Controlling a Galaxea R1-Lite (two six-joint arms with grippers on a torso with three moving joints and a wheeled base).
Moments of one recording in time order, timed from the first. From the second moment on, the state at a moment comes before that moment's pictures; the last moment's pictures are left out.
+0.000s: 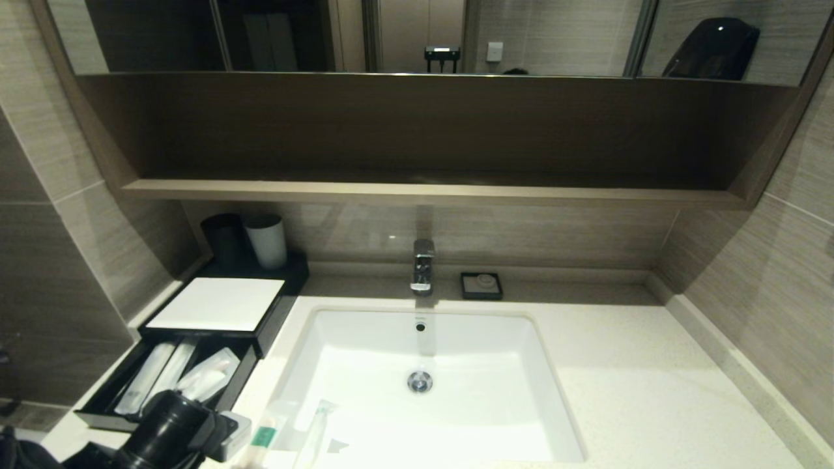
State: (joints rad) left arm -0.40 1.66 -0.24 -0.18 0.03 -0.03; right arm 0.00 0.00 0.00 0.00 0.00 0.00
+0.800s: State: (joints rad) left arm -0.40 1.57 -0.26 -0.18 0.05 -0.07; right arm 0.00 0.00 0.00 0.00 0.00 0.00
